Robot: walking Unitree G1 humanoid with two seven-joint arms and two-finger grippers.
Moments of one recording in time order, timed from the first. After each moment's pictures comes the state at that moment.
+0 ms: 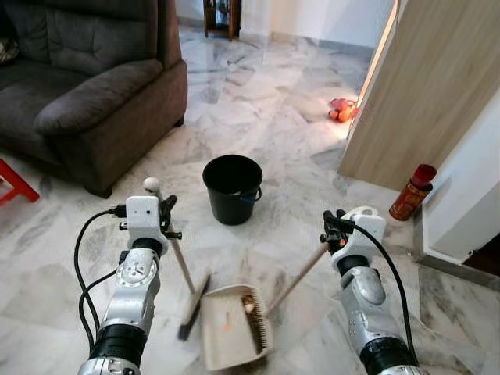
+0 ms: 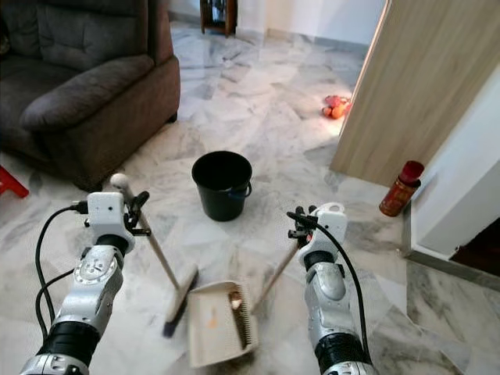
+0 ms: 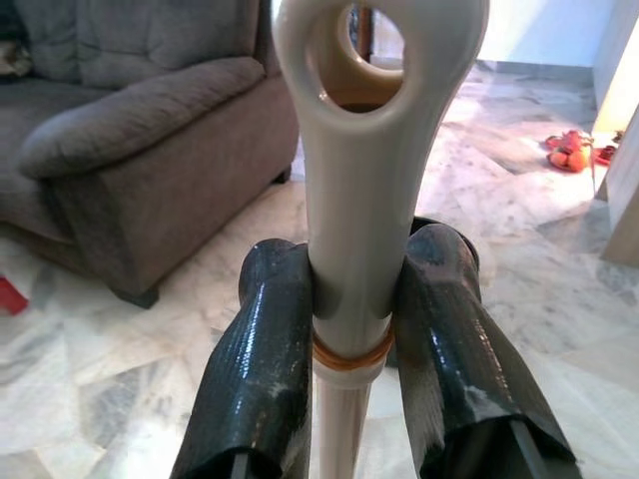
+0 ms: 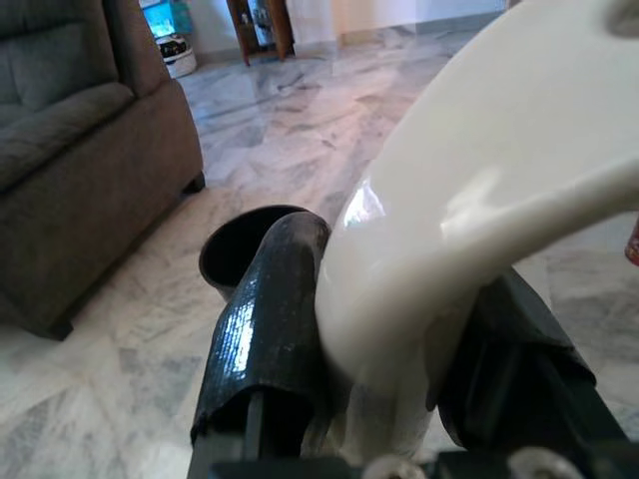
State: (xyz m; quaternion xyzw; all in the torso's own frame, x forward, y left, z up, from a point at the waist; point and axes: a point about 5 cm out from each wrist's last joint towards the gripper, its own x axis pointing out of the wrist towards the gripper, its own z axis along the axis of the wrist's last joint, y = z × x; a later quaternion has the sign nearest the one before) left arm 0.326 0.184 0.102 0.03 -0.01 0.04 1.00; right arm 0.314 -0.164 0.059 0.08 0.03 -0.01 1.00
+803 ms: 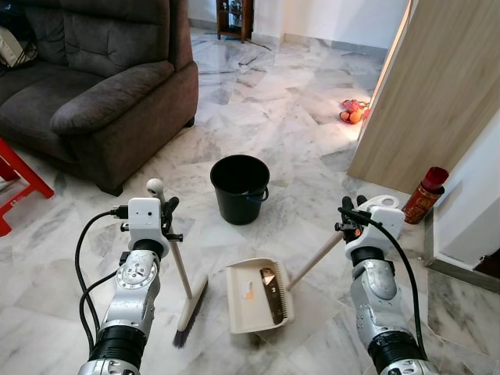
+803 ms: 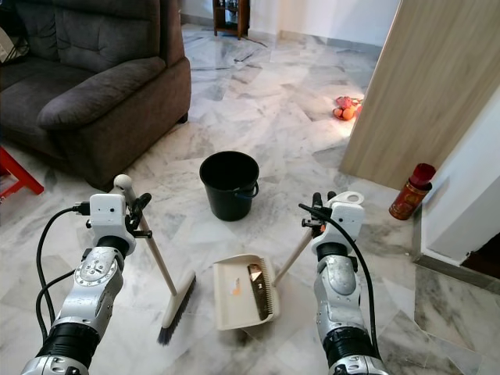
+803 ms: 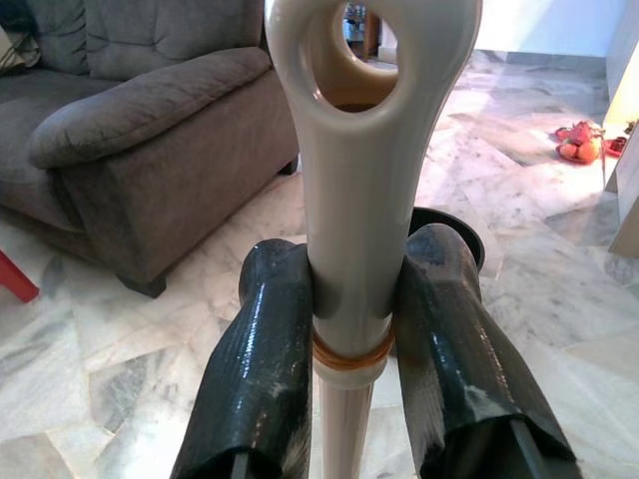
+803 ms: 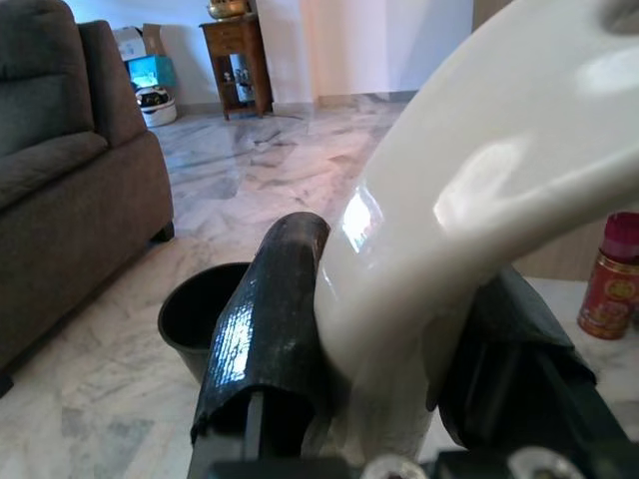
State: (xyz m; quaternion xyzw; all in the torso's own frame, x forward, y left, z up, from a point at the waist) left arm 0.324 0.182 0.100 0.03 -0.01 0.03 1.00; right arm 0.320 -0.184 0.076 0.04 -0.03 -0.05 1.00
